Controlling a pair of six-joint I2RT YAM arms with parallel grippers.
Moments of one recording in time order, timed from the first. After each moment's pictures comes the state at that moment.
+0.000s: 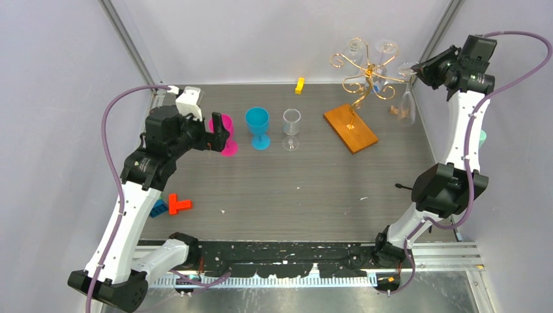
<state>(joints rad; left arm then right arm) -0.30 0.98 1.27 -0.69 0.09 -0.10 -0.36 1.73 1.96 -0.73 -0.31 0.74</state>
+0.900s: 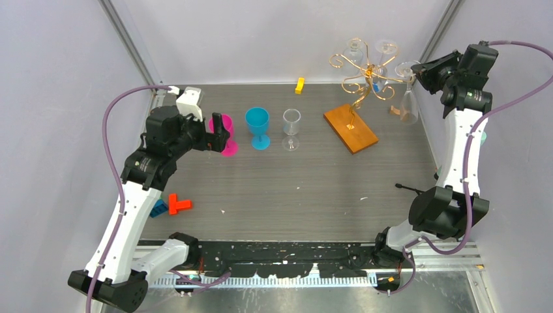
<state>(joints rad) -0.30 0.98 1.26 -0.68 0.09 -0.10 -0.36 1.52 1.73 -0.56 -0.29 0.85</state>
